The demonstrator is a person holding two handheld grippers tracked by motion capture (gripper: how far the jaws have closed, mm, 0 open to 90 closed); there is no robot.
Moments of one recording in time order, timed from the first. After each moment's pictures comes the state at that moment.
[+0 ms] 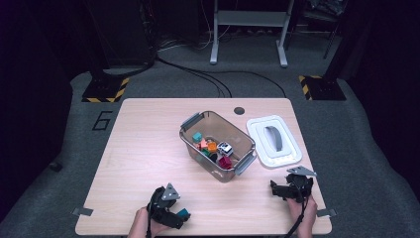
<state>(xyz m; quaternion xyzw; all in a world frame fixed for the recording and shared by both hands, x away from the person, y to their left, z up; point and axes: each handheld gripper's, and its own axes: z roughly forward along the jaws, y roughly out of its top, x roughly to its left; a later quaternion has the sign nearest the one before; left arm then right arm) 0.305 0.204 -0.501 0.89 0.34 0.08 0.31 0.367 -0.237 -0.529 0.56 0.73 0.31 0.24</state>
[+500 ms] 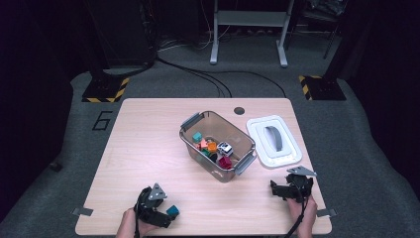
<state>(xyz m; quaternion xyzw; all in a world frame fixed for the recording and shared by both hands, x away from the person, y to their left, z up) 0.303 0.241 -0.505 0.88 0.36 0.10 0.30 0.367 -0.237 -0.529 0.56 0.73 0.31 0.24</state>
